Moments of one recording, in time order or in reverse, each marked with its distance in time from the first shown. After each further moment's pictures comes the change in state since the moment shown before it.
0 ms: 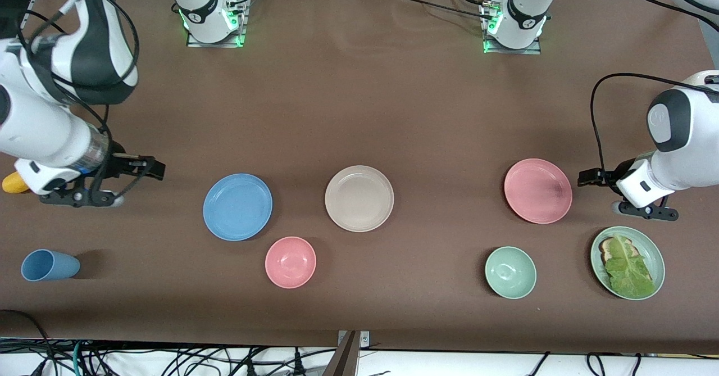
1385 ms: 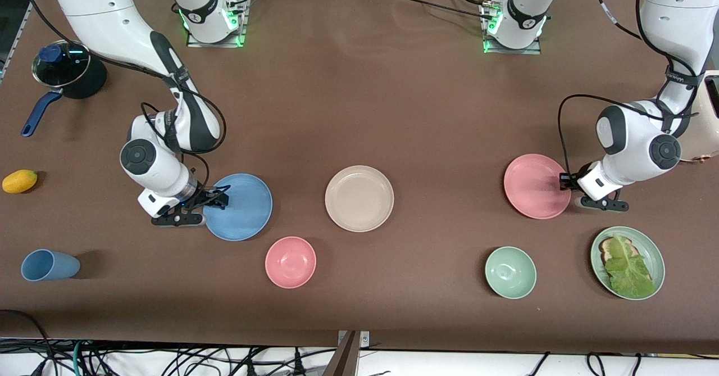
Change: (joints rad) left arm 0.039 0.119 -0.016 -0.233 0.000 0.405 0.010; right arm 0.025 0.254 0.009 -0.344 0.001 0.782 -0.009
